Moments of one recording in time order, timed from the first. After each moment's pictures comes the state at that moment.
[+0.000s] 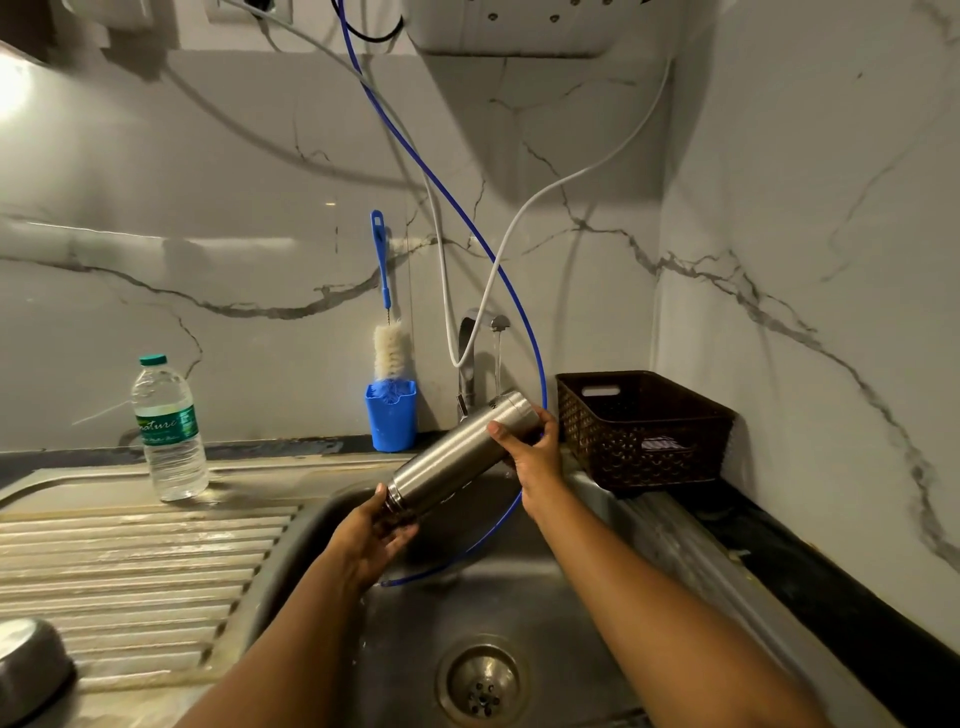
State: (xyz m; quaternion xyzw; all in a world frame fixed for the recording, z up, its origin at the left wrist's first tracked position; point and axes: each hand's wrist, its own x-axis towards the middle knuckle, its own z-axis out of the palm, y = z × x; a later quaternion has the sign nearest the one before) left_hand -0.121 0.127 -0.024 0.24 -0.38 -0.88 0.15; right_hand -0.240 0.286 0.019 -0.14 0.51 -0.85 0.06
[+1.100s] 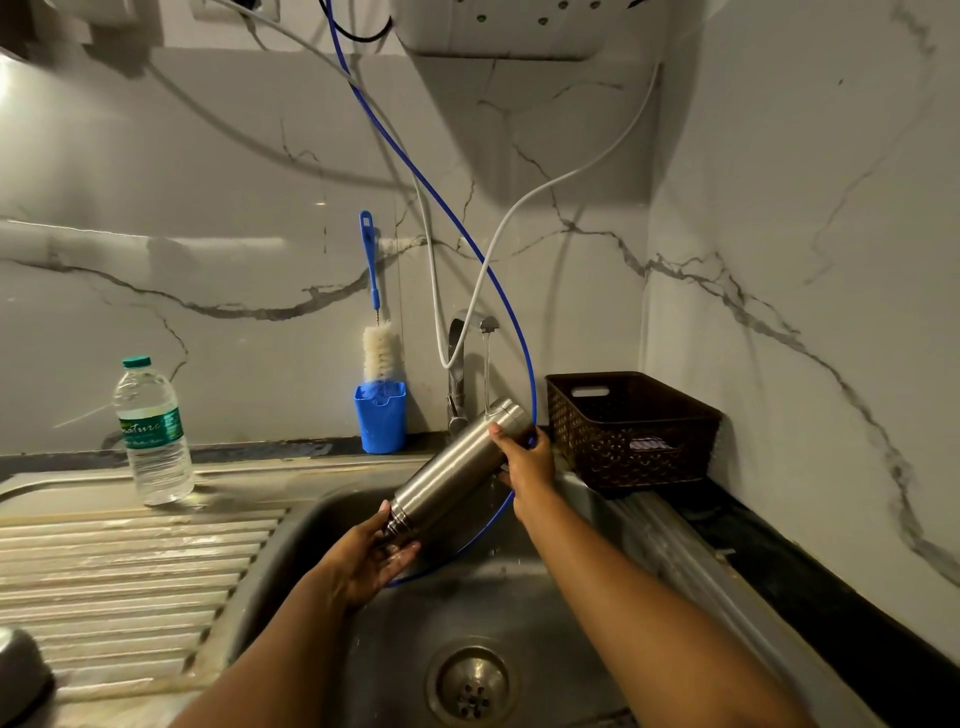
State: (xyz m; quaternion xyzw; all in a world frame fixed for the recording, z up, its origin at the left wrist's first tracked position) left_hand -0.122 0.123 -0.042 0.26 -0.41 -0.87 0.04; right_hand -0.248 0.284 0.011 -0.05 0.56 -0.82 0.05
